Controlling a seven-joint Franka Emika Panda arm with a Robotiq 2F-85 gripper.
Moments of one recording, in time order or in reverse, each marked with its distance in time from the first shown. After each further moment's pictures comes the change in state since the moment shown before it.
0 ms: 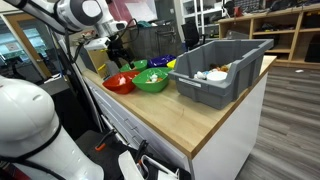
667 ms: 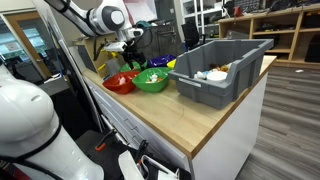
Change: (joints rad) arm -0.019 0.356 -0.010 0.253 -0.013 0.020 0.092
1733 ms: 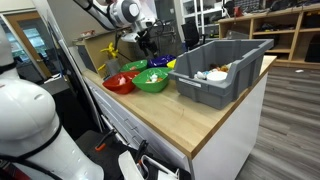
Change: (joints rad) arm 0.036 0.242 -0.093 0.351 -0.080 0.009 0.221
